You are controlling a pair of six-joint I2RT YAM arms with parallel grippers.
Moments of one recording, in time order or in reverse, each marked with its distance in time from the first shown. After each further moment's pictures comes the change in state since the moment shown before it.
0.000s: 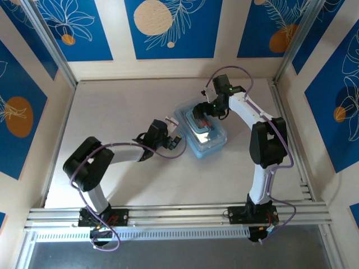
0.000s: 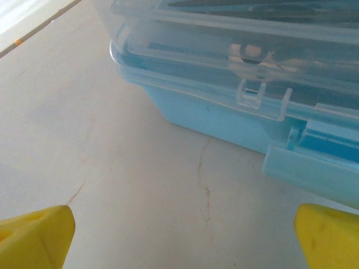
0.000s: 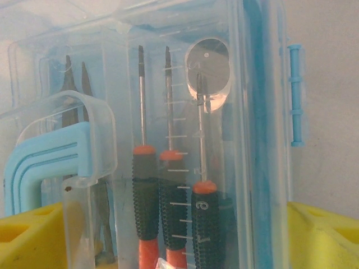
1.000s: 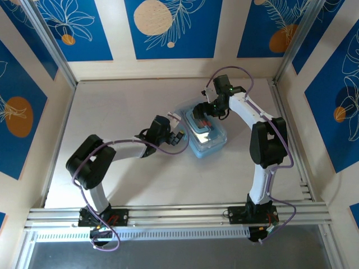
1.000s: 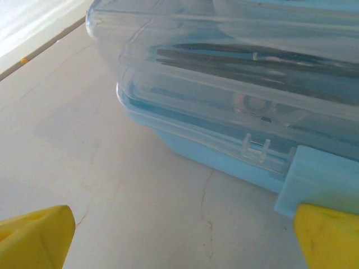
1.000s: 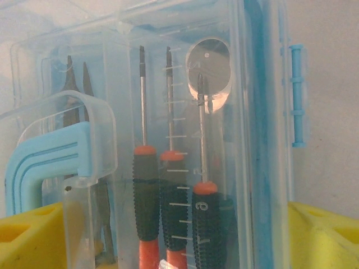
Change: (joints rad) left arm 0.000 0.038 0.086 -0.027 -0.002 0.000; right arm -0.004 0.000 -0.008 0.010 -0.014 0.000
